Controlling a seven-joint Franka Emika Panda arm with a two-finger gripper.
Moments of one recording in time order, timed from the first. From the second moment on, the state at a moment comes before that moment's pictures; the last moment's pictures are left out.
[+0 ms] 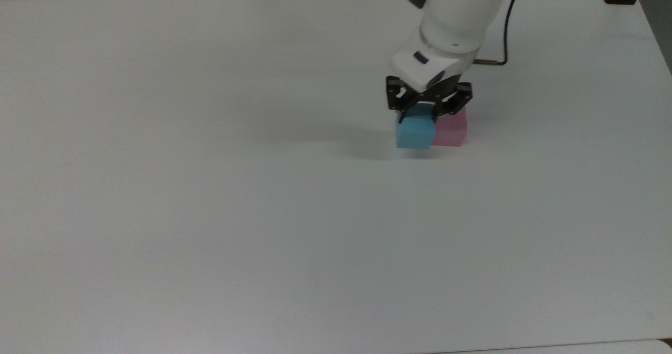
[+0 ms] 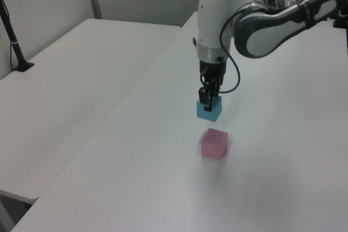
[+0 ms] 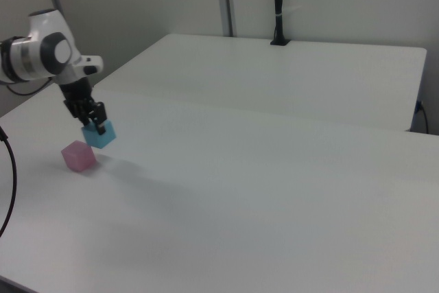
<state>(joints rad) 0.43 0.39 0.00 -1.60 -0.10 2.02 0.51</state>
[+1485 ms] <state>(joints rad) 0.44 0.24 -0.03 -1.58 -0.10 1.84 0.44</state>
